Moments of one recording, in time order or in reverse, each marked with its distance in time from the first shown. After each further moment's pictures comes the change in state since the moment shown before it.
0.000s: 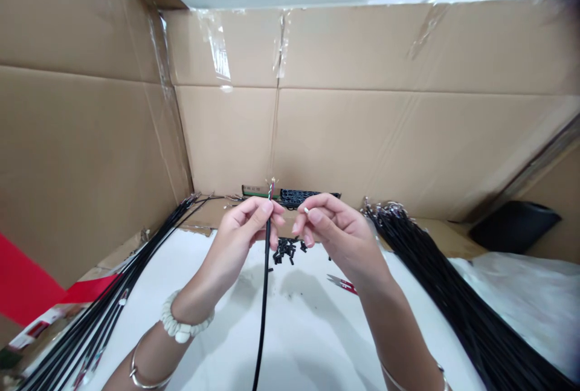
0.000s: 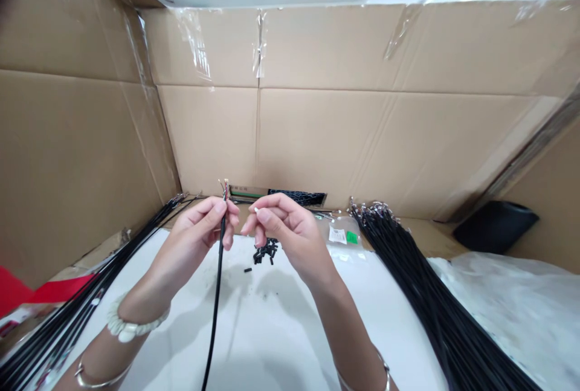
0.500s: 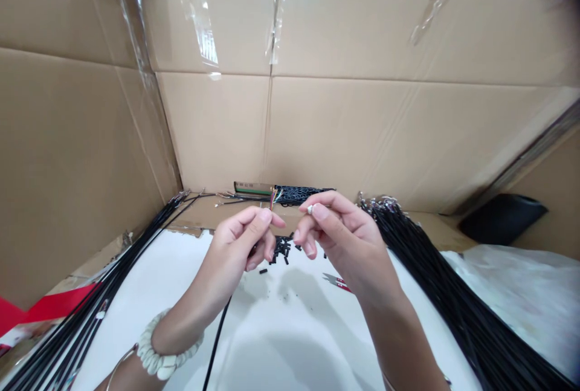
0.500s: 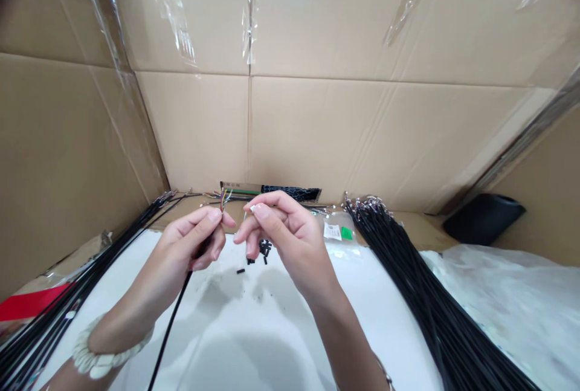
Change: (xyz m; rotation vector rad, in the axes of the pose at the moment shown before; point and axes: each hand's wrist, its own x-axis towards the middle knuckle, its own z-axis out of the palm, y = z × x) left_hand -0.001 0.000 0.008 0.113 0.006 -0.114; right_hand -0.003 -0.004 0.003 0.030 0.077 0.011
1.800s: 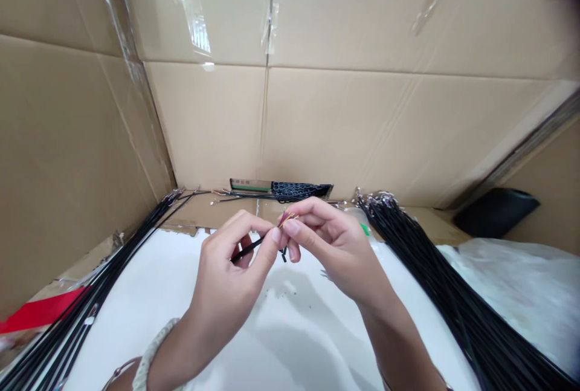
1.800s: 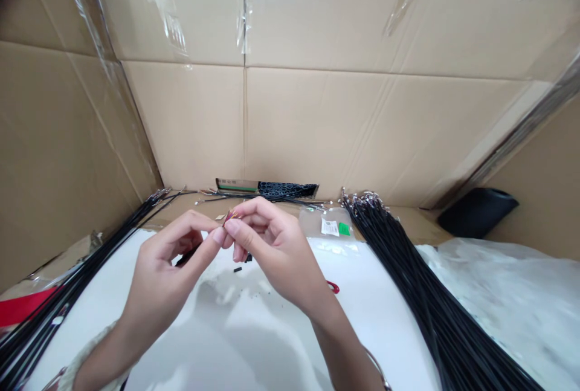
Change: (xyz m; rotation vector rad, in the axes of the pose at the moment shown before) left_hand -0.012 -0.008 0.009 0.467 0.251 0.372; right_hand -0.001 0.002 0.009 -0.188 -0.049 0.050
